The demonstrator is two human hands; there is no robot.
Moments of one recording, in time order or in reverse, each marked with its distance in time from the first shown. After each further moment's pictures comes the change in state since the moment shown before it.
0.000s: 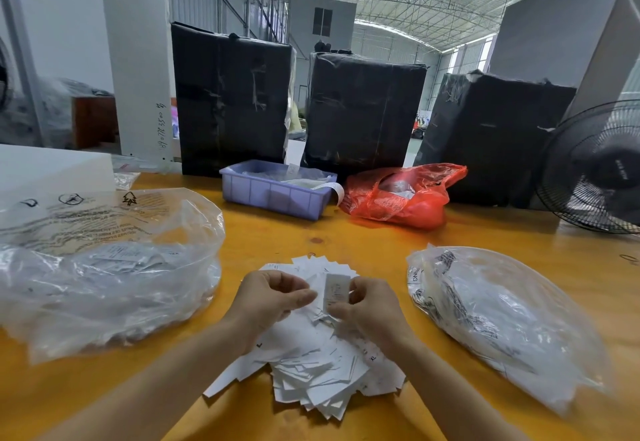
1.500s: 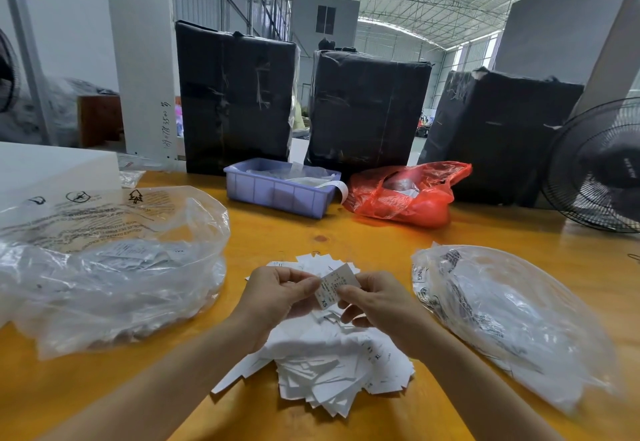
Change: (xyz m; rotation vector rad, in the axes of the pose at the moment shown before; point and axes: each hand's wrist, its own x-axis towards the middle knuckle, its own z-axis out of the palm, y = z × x) left_hand -0.007 0.010 0.005 -0.120 -0.051 -0.038; right_hand -0.017 -0.027 -0.017 0.123 -0.260 -0.028
